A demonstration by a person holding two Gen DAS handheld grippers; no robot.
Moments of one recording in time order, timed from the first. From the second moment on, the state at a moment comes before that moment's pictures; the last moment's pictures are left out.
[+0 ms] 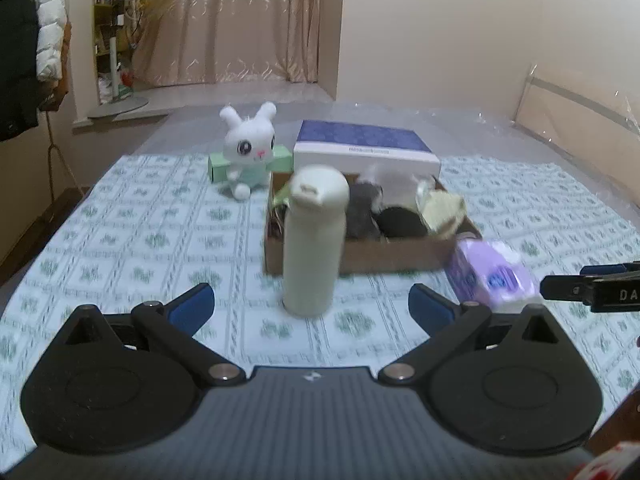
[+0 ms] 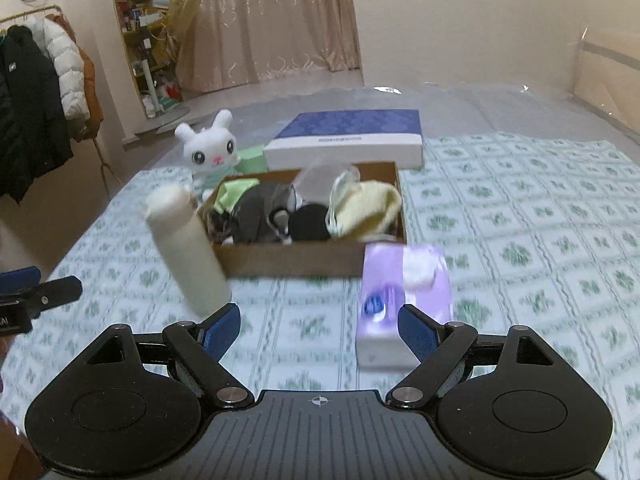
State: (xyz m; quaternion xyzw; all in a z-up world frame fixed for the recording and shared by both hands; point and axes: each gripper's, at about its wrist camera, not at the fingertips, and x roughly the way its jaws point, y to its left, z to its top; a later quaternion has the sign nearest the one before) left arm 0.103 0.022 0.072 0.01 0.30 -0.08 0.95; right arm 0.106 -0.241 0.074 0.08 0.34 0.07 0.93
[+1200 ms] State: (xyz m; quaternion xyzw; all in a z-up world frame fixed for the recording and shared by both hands) left arm 0.004 -0.009 0.035 -0.02 0.35 -0.05 0.93; right arm -0.006 -0.222 0.061 0.05 0.36 0.07 0.93
